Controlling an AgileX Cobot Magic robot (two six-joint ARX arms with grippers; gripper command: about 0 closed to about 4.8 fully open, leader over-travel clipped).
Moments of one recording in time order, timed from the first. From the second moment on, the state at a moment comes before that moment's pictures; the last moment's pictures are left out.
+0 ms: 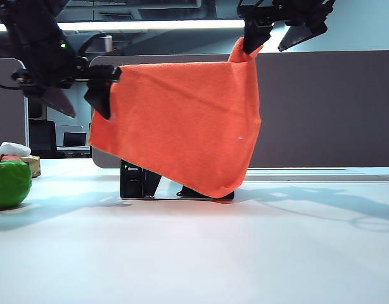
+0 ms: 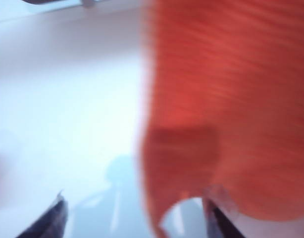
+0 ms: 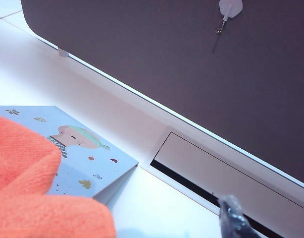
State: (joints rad) left arm -0.31 1.53 1.10 -0.17 -0.12 0.05; right arm 0.37 1.56 1.38 -0.17 0.02 -0.24
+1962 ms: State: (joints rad) left arm -0.18 1.57 1.10 -0.20 0.31 0.09; right arm 0.37 1.56 1.38 -0.19 0.03 -0.24
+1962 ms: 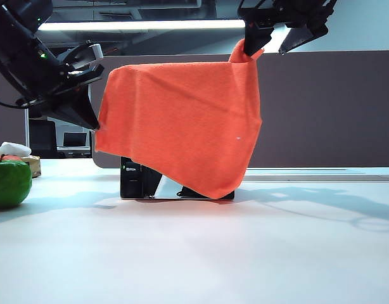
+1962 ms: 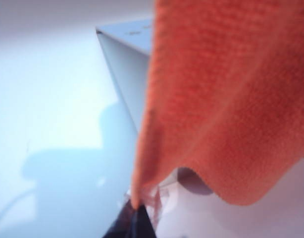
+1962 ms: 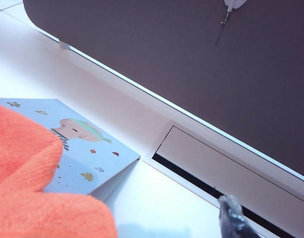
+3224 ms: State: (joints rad) left arm -0.19 1.59 1.02 -0.28 0.31 0.09; right arm 0.37 1.56 1.38 -0.21 0.02 -0.24
